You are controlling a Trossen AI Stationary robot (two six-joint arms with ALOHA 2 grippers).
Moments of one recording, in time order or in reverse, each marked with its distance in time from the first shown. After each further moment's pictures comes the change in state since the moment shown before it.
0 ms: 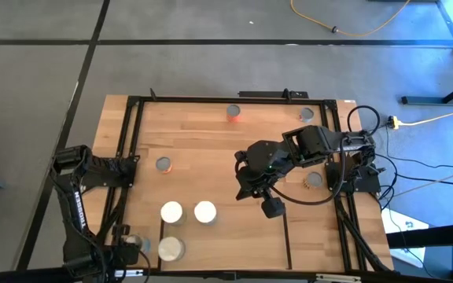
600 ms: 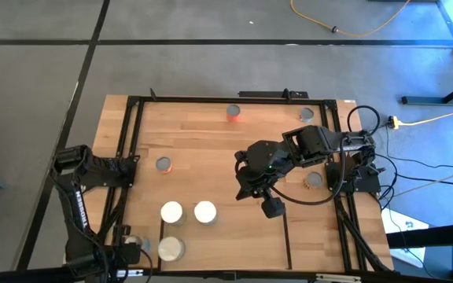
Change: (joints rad) left arm 0.018 0.000 -0.001 0.003 0.001 -0.023; right arm 0.000 0.000 0.000 0.000 0.000 0.003
